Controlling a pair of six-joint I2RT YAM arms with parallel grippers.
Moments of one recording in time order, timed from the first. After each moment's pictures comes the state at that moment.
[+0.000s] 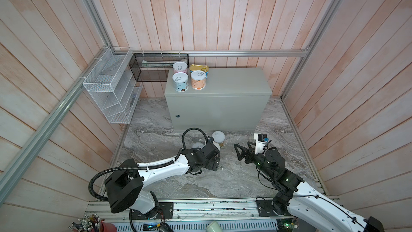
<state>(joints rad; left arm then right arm) -1.00 1.48 0.91 -0.47 -0.24 -0.53 0.71 0.65 0.32 0.08 0.14 0.51</state>
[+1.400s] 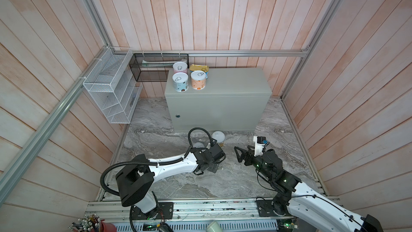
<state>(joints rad) -1.04 1.60 1.02 -0.63 -0.34 -0.50 0.71 0.66 0.27 0.08 0.16 0.56</state>
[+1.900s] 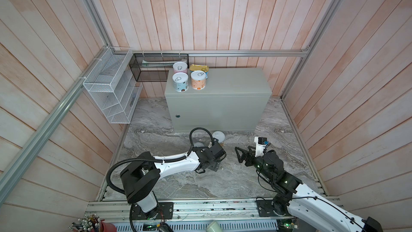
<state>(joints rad) -1.02 1.65 1.02 -0.55 -0.31 -0.46 0.71 0.63 0.26 0.07 0.16 0.57</state>
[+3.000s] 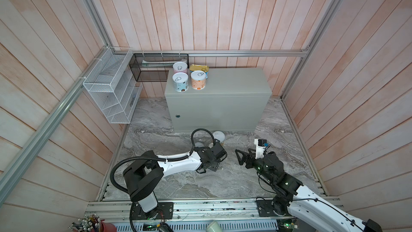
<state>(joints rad) -1.02 1.68 1.03 -0.54 -0.27 -0.44 0.71 0.59 0.22 0.03 0.13 0.58</state>
